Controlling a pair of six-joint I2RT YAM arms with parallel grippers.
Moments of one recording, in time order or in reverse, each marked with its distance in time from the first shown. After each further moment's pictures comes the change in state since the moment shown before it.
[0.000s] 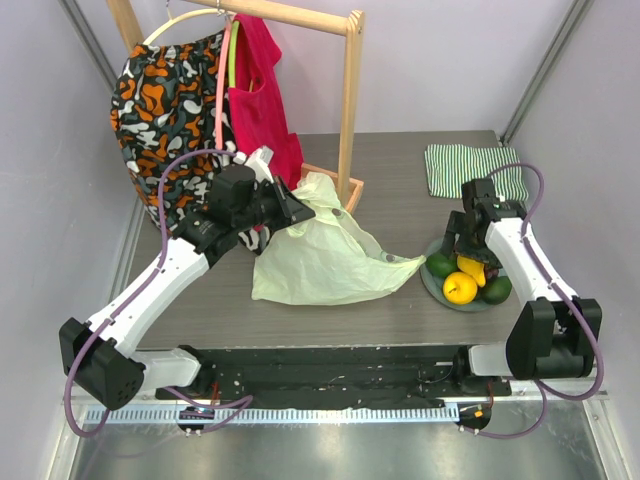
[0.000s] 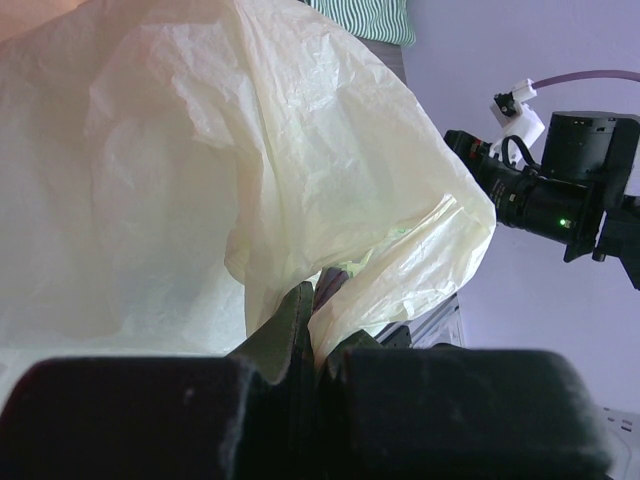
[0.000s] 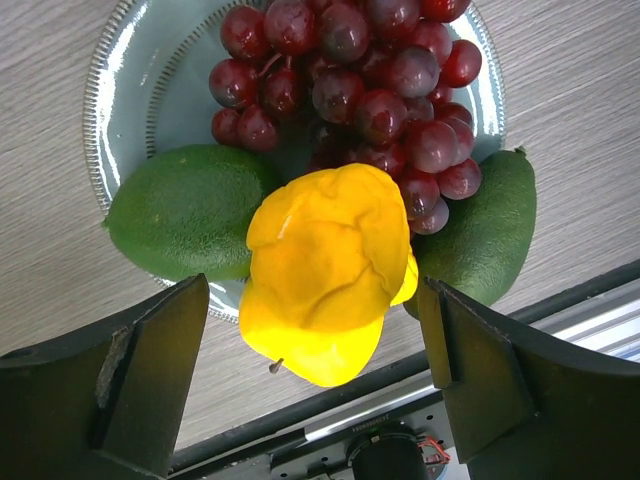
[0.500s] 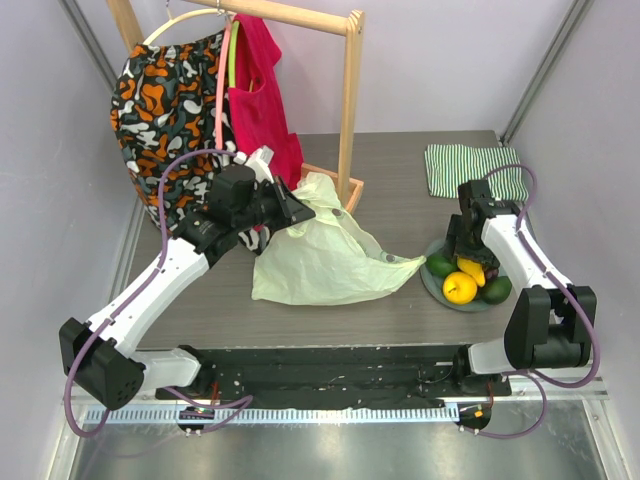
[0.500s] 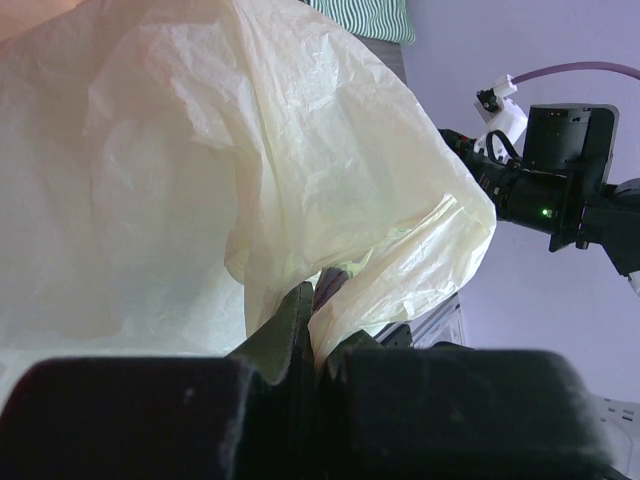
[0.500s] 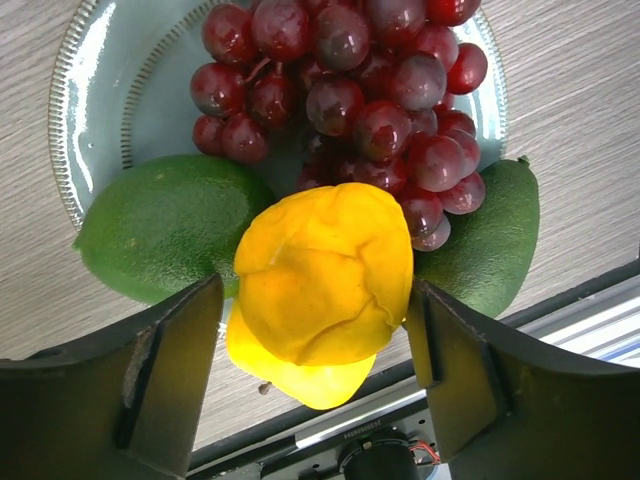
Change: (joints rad) left arm 0.000 0.000 0.000 -0.001 0.004 0.005; right arm -0.001 0.060 -0.014 0.026 0.017 -0.011
